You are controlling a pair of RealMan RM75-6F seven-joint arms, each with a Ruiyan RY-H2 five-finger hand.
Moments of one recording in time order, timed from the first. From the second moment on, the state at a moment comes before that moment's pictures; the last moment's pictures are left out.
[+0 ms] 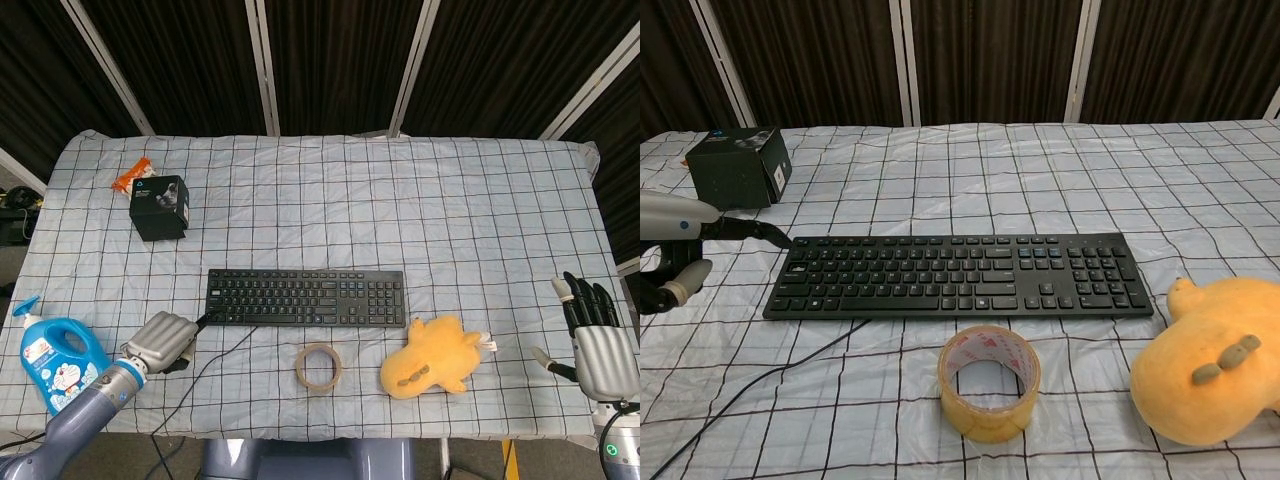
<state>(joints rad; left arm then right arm) -0.70 -1.03 -0.05 -2.18 0.72 0.82 0.74 0.08 -1.16 0.09 -1.56 -1.54 1.54 -0.01</state>
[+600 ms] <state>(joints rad) -1.04 -1.23 0.03 -2.15 0.22 1.02 0.94 0.08 -1.15 0.09 -1.57 -1.53 1.53 0.01</state>
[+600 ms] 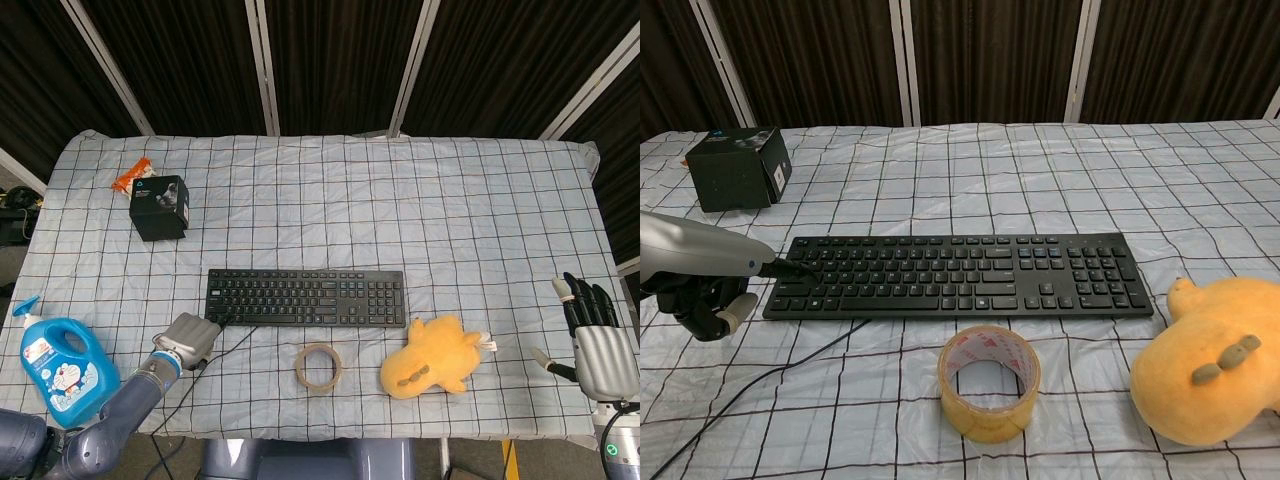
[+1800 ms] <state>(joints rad) -1.12 -1.33 0.10 -2.04 0.16 1.01 0.88 0.08 -1.15 0.09 -1.58 -1.53 1.53 0.02</state>
